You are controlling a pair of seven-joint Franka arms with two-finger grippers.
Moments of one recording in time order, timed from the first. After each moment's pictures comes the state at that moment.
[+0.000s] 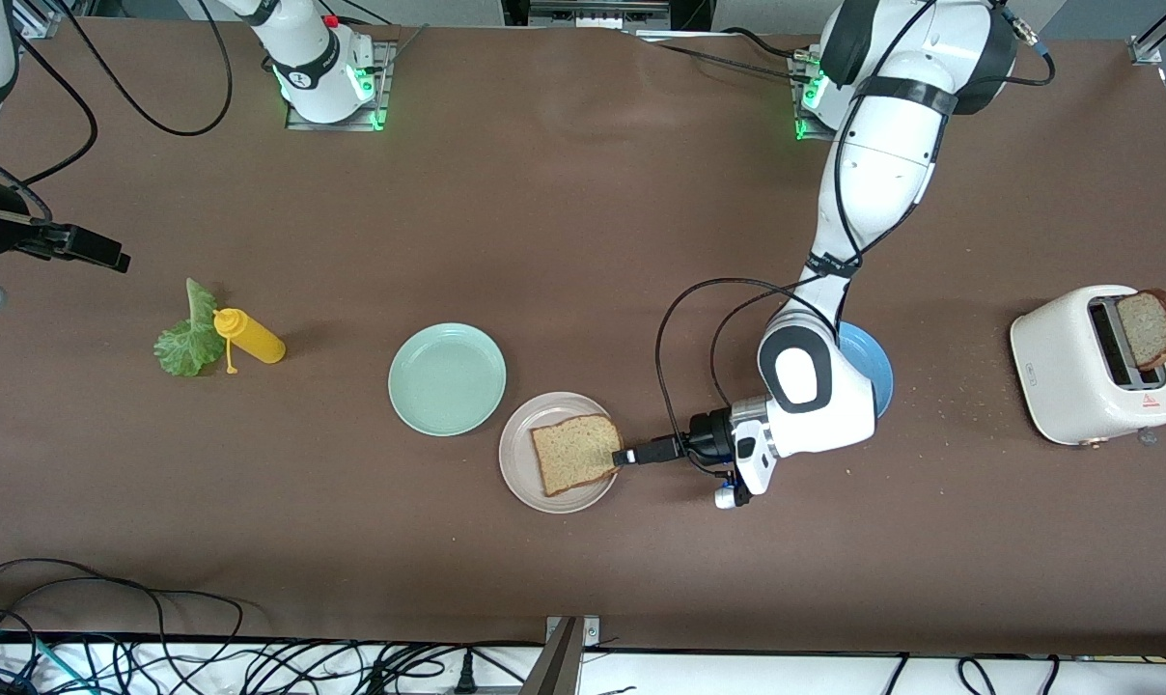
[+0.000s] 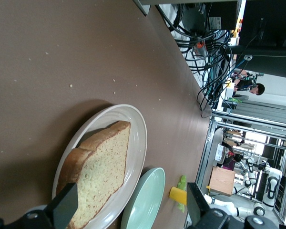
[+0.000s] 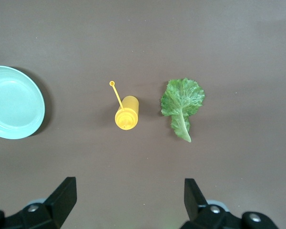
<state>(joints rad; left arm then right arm) -0.40 1.01 0.08 -1.20 -1.51 2.20 0.29 0.18 0.12 -0.28 -1.61 0.00 1.58 0.05</state>
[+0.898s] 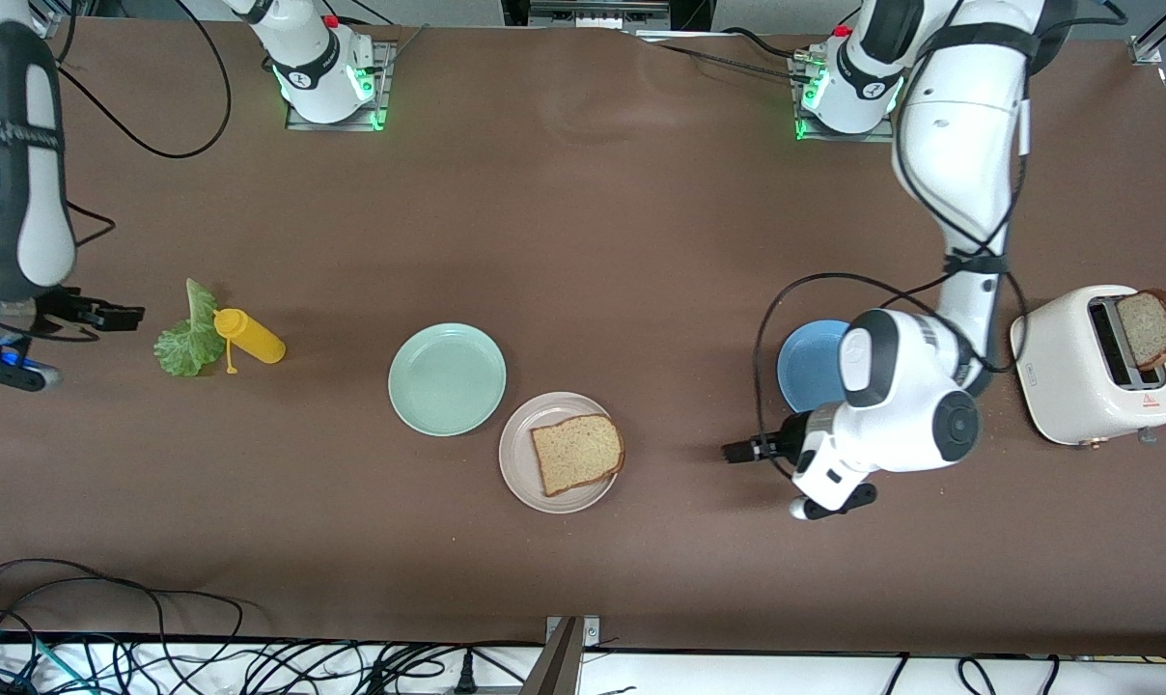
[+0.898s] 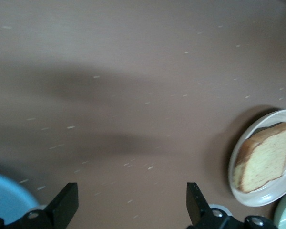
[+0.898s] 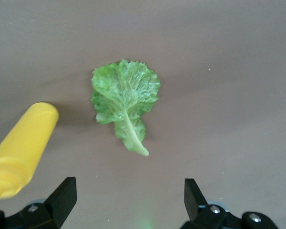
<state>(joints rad) -0.28 0.84 0.12 -1.19 -0.48 1.91 -0.23 0.03 0.48 -0.31 -1.62 -0.03 1.69 0.04</state>
